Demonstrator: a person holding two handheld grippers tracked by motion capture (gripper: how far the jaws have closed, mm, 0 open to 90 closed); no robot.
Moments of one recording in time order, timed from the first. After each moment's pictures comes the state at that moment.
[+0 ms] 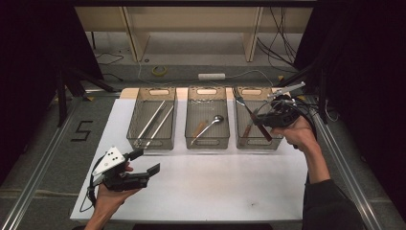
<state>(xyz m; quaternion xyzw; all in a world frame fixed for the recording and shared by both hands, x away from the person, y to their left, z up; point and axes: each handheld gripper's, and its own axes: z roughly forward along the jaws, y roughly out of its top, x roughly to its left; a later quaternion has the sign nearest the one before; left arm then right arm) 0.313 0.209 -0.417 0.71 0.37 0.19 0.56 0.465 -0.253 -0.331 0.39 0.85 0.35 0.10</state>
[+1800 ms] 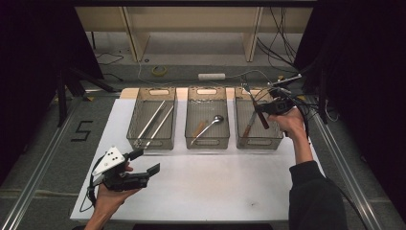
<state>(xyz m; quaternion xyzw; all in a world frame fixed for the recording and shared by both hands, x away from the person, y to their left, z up) 0.313 0.209 -0.417 0.71 0.37 0.19 0.57 0.523 -0.261 -0.353 0.49 0.79 0.34 0.12</state>
